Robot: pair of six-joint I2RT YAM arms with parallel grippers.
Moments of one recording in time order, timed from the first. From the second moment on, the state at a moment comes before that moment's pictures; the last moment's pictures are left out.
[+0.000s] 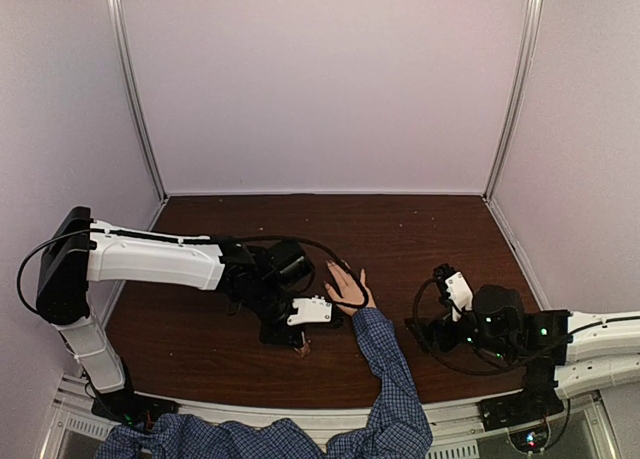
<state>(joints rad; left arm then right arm) -1.05 1.75 1.20 -0.66 0.16 0.58 1.07 0.79 0.31 -0.05 0.41 0.34</state>
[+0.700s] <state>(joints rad) -1.05 1.74 1.19 -0.63 0.14 0.53 1.07 0.83 0.31 -0.02 0.40 0.32</state>
